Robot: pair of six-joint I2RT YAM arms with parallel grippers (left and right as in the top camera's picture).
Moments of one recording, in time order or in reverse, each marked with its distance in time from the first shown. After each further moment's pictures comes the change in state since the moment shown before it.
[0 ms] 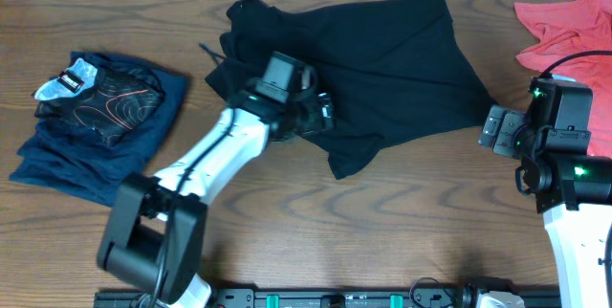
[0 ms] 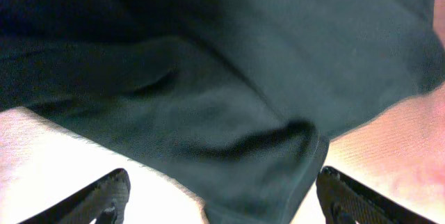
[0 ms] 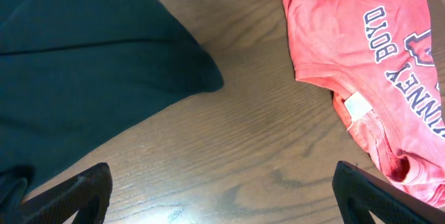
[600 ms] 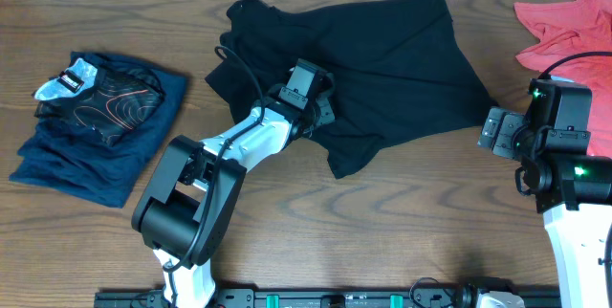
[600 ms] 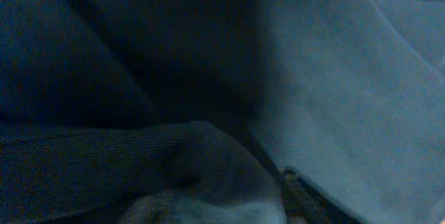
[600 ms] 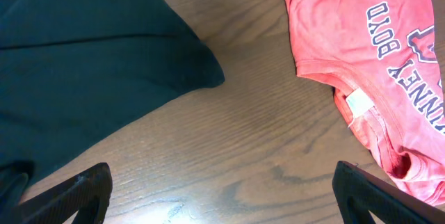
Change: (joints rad) left arm -0.038 0.187 -0.001 0.245 -0.183 -0.193; right arm 0.000 0.000 0.000 -0.011 -0.005 0.000
